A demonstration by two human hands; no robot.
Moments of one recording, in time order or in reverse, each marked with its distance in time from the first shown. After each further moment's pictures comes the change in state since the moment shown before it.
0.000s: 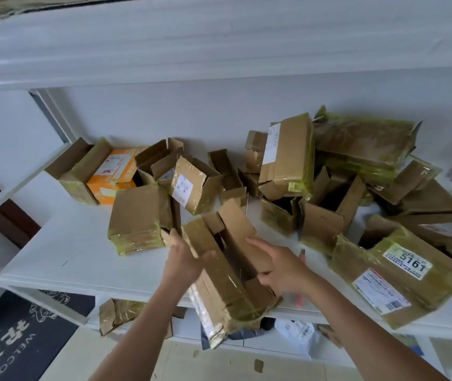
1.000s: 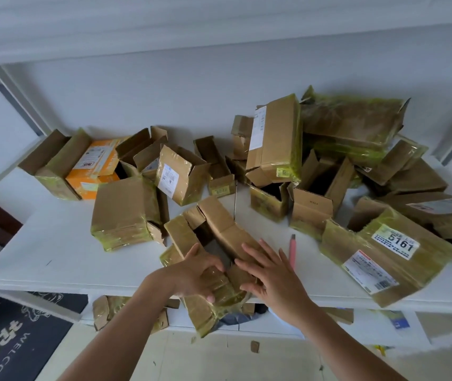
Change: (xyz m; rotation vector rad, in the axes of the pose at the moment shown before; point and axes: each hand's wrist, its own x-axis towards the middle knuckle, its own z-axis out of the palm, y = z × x) left_hand 0.013 -0.017 0.012 0.636 -0.775 0.363; right_hand -0.012 0.058 0.066 -0.481 0.319 -0.256
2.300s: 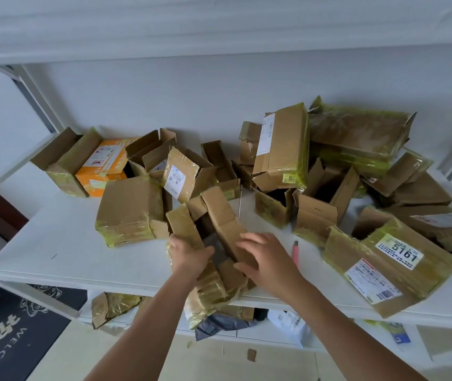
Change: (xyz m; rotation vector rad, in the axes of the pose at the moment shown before) left_hand 0.032 0.007 0.012 -0.949 0.845 -0.517; right_hand 0.040 -0.027 -0.055 0.133 -0.052 0.034
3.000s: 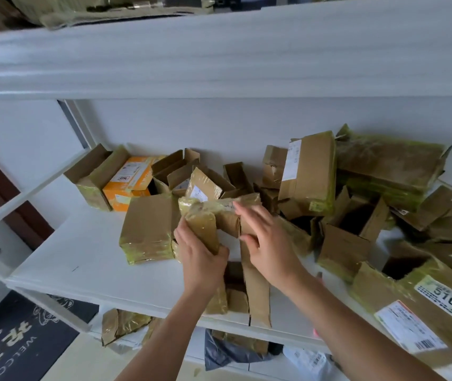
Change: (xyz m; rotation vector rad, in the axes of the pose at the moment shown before) left_hand -0.021 0.033 -0.028 -0.058 0.231 0.639; right_hand 0.067 -0.052 -0.034 0.111 0.419 -0.227
